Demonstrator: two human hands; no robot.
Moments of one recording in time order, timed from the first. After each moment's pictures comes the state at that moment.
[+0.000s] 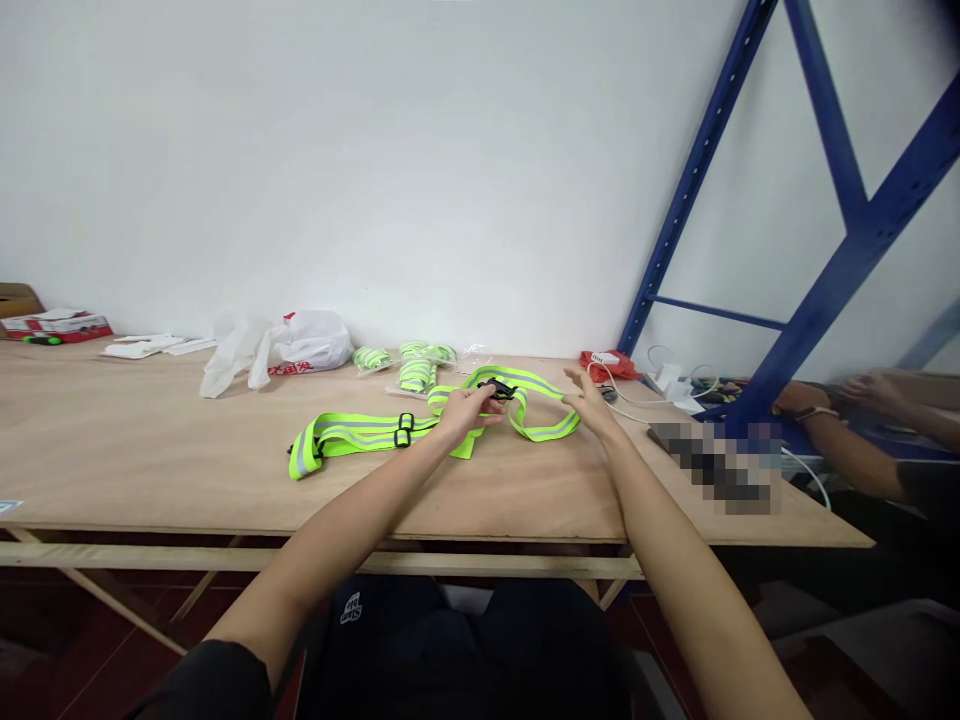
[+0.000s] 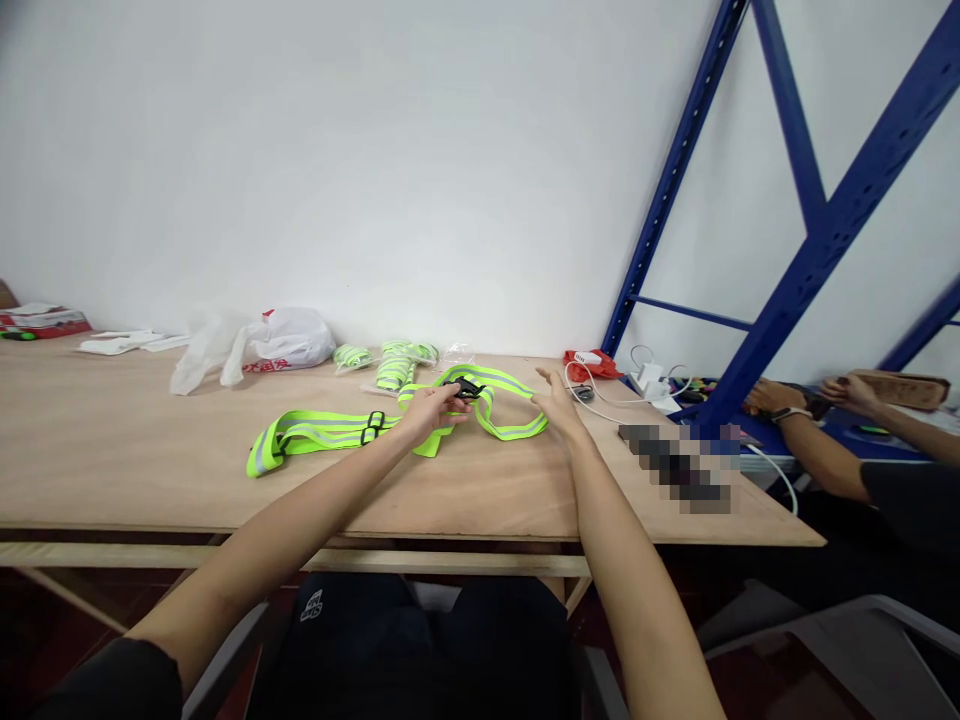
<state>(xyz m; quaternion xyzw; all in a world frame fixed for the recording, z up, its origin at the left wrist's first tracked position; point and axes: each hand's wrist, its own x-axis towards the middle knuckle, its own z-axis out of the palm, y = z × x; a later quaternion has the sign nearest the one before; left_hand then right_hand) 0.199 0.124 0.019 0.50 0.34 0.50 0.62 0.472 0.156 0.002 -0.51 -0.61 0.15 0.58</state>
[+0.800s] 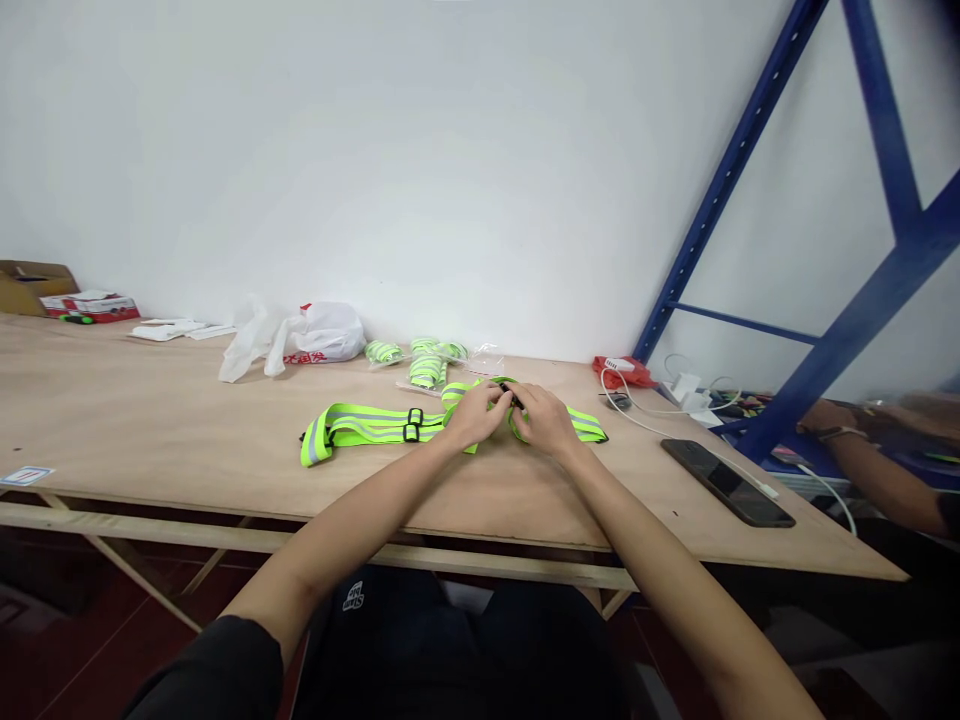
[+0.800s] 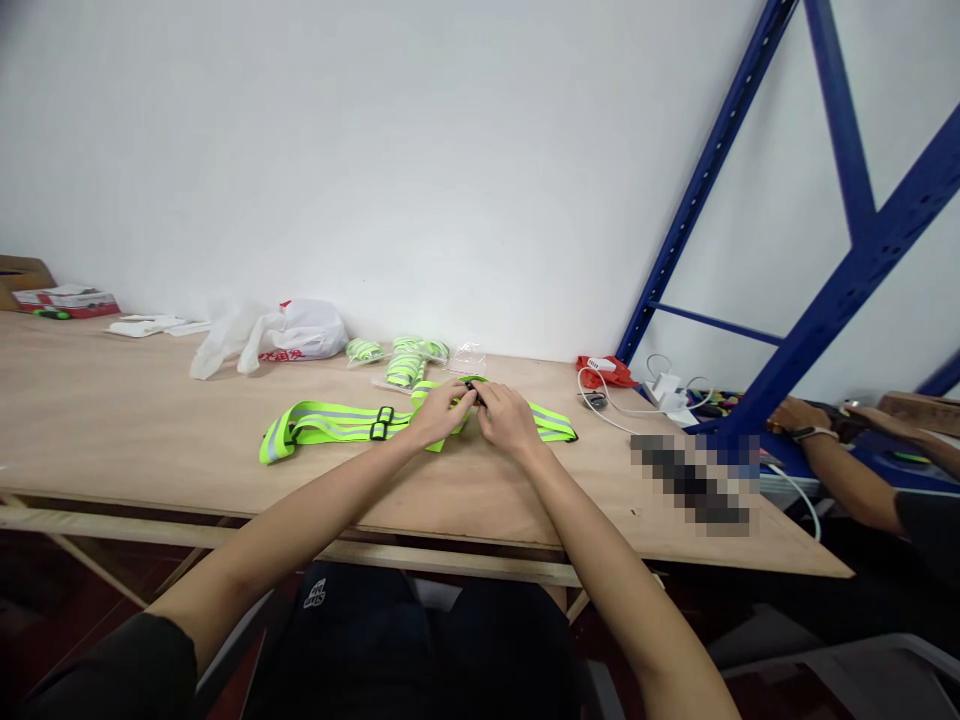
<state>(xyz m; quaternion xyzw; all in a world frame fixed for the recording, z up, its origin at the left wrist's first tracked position) 0.193 0.125 0.012 0.79 0.34 0.48 0.17 0.365 0.120 0.008 -0.37 -0.84 -0.17 0.36</state>
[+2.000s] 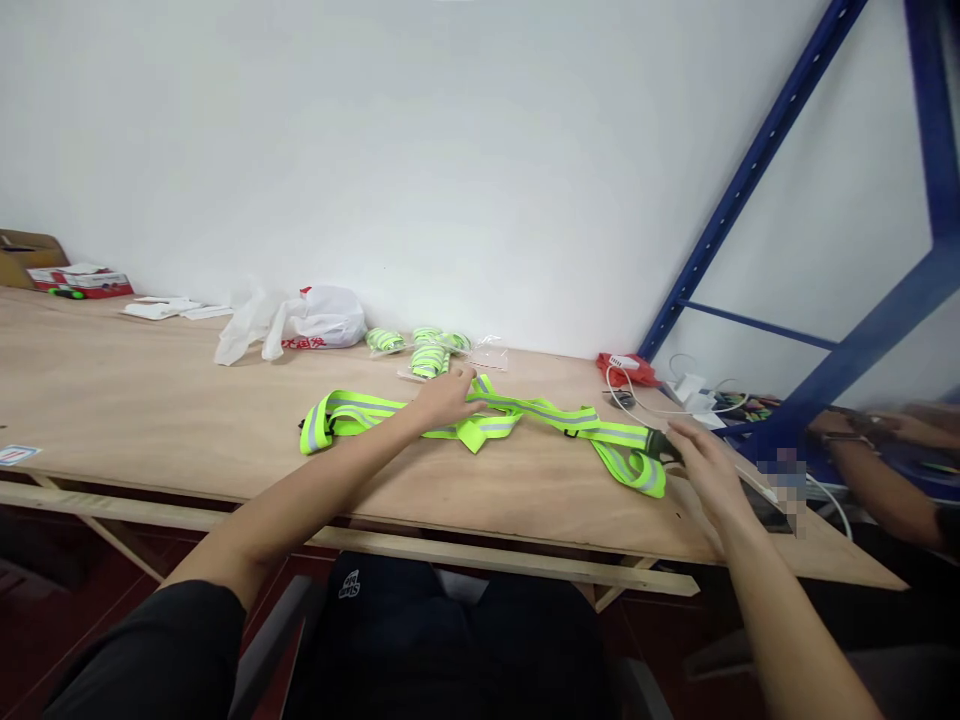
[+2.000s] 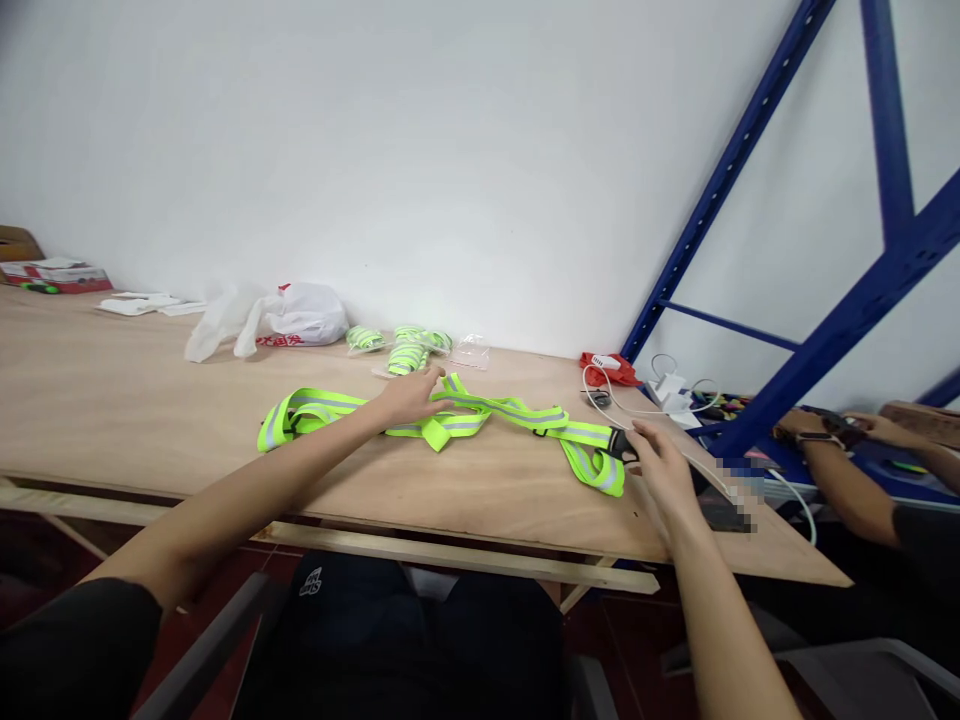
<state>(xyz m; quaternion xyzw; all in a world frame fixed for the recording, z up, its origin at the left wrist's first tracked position) 0.133 0.135 0.027 0.84 0.50 0.19 0.01 0.537 0.043 0.002 -0.67 -0.44 0.16 0.57</state>
